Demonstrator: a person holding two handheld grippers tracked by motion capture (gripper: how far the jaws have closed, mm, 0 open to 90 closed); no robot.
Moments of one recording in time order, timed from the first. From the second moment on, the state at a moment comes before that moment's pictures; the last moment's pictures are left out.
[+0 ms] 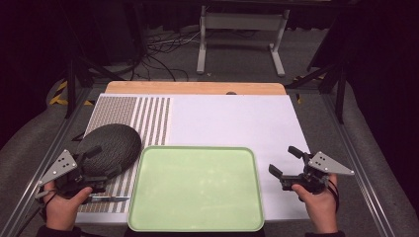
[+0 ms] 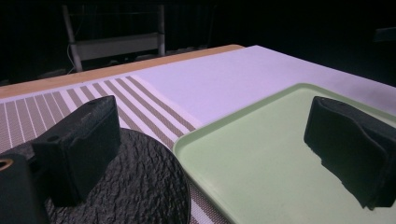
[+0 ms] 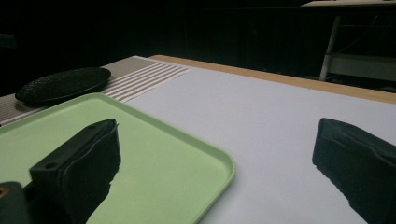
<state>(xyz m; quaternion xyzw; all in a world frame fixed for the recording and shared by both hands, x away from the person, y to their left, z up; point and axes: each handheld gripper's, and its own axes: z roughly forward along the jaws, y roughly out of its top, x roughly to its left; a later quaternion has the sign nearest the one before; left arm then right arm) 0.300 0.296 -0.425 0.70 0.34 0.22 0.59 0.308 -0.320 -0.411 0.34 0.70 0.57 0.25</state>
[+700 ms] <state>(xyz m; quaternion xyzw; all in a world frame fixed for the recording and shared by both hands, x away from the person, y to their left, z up) 0.302 0.307 -0.412 0.78 0.31 0.19 0.51 0.313 -0.319 -0.414 0.34 0.71 0.57 0.24</state>
